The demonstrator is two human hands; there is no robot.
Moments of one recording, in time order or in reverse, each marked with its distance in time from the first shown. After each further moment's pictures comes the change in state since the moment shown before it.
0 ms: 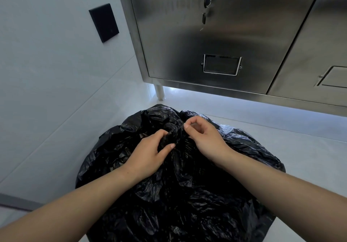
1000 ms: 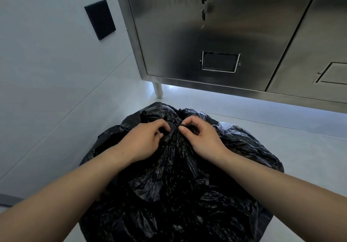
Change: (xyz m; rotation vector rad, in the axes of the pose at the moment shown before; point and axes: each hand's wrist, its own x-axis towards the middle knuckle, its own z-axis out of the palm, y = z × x) left_hand 0.025 0.007 -0.028 0.190 -0.167 -0.059; right_hand 0.002 0.012 0.000 -0.228 0.044 -0.161
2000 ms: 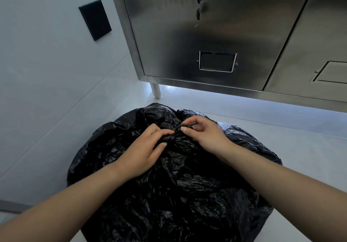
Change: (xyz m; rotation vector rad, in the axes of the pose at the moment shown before) left_hand -0.014 -0.008 0.025 -0.112 0.128 0.310; right_hand 0.006 0.001 -0.020 0.131 -0.094 0.245
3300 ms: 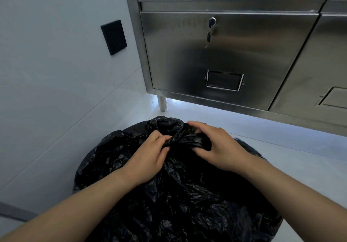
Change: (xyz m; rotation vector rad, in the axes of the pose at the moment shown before) left_hand 0.009 -0.001 -0.006 0.057 0.096 -0.080; right_hand -0.001 -0.022 -0.026 -0.643 -0.116 -0.527
